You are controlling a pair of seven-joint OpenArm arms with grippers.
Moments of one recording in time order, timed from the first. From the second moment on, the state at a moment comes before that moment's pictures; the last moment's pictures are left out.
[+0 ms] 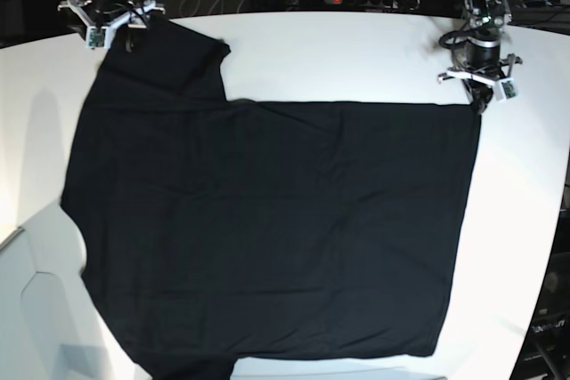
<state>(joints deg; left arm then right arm) 25.5 -15.4 -24.1 77.9 -21.3 -12.4 0.0 -45.8 1.4 15.1 103.9 0.6 3.9 -14.0</state>
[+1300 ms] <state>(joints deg) 33.3 -11.5 -30.2 88.7 -20.5 -12.3 2.8 -45.3 -3.6 24.1 110.6 0.3 19.6 -16.0</state>
